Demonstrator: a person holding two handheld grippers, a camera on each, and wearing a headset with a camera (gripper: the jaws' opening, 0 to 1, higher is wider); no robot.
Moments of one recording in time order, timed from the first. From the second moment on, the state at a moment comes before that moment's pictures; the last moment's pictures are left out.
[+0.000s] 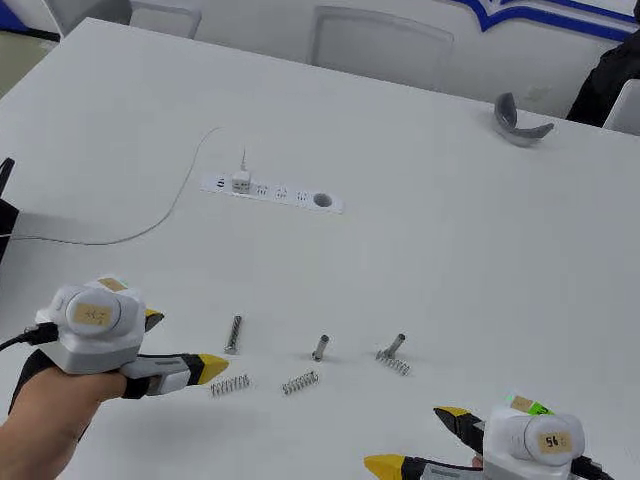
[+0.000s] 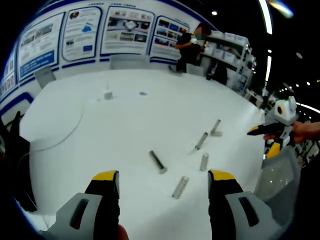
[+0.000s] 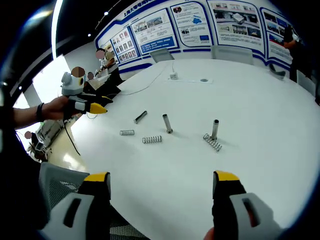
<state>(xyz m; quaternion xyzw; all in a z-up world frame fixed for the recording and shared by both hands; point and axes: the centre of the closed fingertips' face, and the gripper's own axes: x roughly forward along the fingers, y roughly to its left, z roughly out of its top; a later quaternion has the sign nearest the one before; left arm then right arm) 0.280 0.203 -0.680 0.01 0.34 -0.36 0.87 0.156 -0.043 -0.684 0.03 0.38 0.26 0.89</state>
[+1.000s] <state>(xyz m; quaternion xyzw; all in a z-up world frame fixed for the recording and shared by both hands) 0.315 0.166 -0.715 -0.01 0.37 -0.35 0.86 0.158 -0.042 -0.687 0.04 0.38 0.26 0.89</state>
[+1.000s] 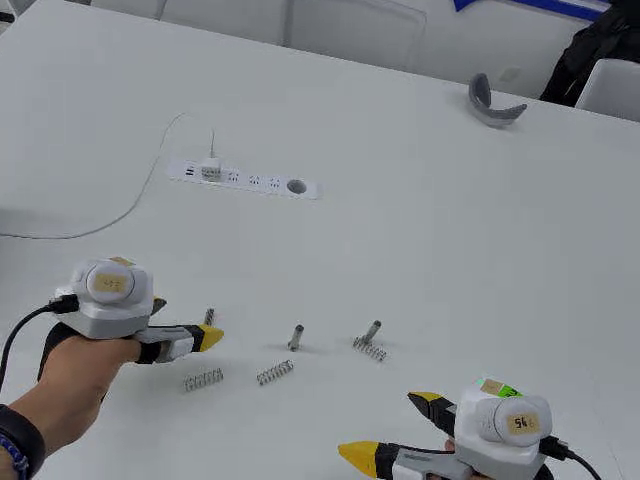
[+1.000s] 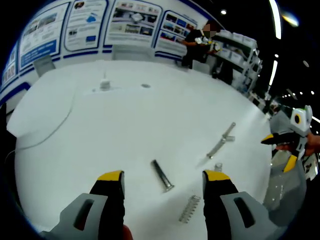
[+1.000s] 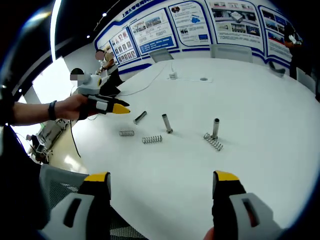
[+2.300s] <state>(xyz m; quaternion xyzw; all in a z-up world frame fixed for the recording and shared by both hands) 0.340 0.144 -0.755 -0.02 0.41 -0.30 0.86 0.157 -0.054 -0.696 0.05 0.38 0.25 0.89</state>
